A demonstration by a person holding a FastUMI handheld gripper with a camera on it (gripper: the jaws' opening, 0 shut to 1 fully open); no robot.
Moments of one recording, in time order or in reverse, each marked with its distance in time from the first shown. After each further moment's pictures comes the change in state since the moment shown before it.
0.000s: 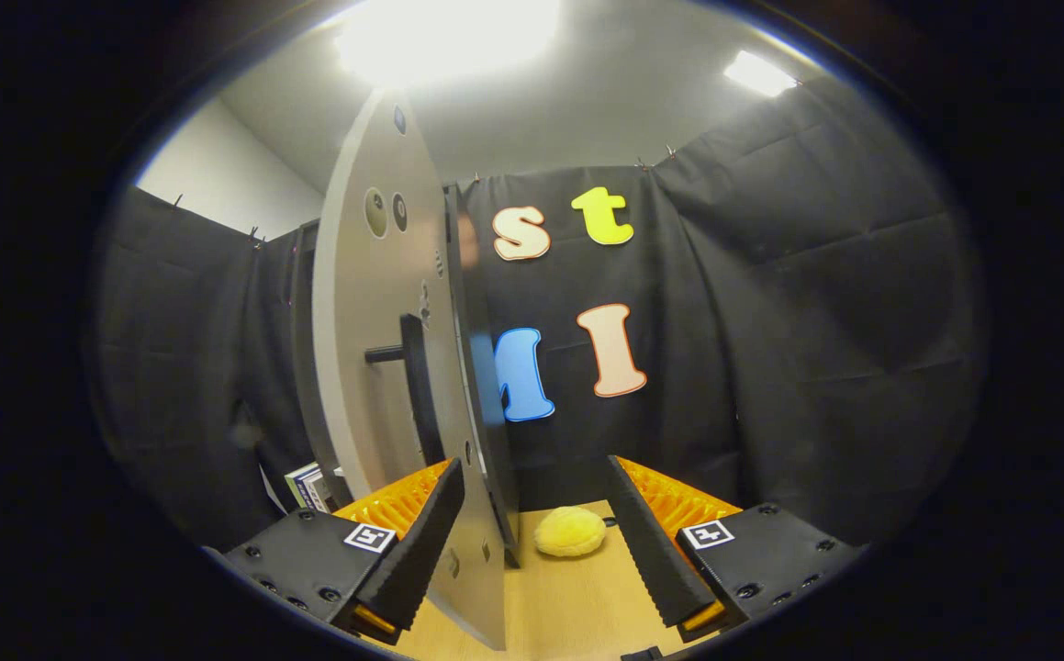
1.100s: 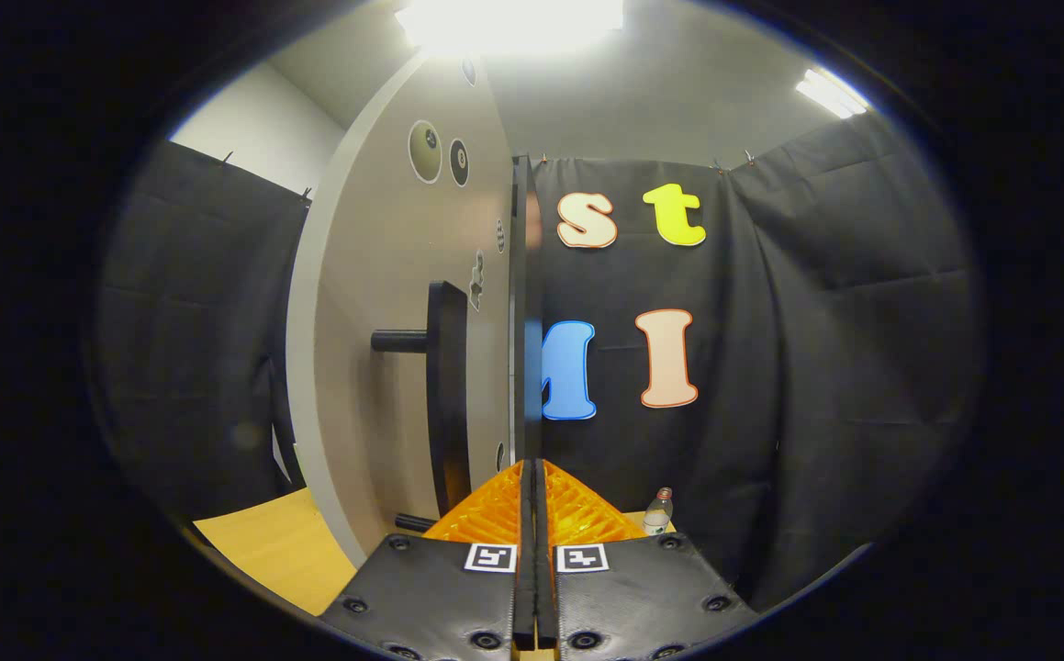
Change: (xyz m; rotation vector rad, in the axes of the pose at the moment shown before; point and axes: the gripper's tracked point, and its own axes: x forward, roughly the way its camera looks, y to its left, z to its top) arm 0.050 0.046 -0.002 -0.140 0.042 0.152
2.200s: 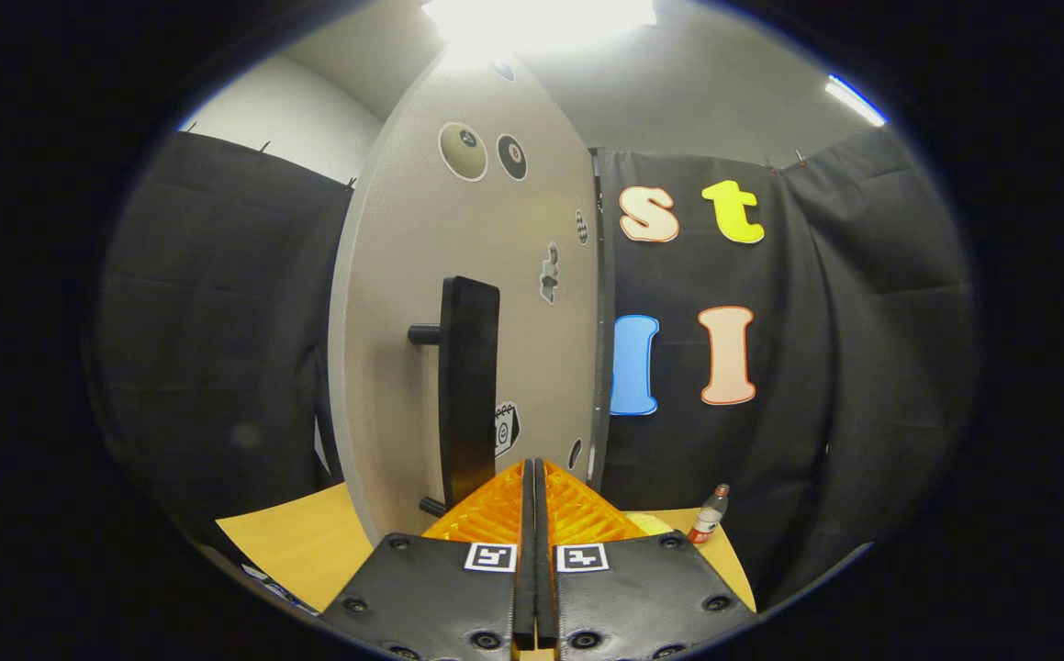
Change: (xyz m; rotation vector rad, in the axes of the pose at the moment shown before) arm 0.004 0.102 -0.004 -0.036 0.020 0.153
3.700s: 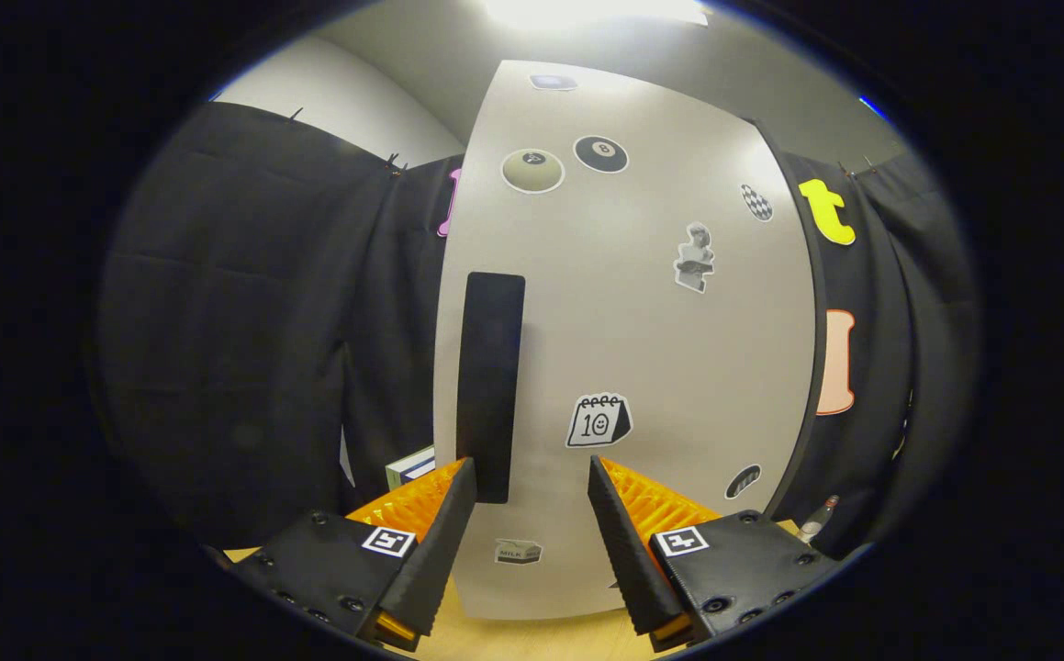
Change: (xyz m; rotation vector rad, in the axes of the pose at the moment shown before) arm 0.172 0.174 -0.005 -0.023 -0.008 0.068
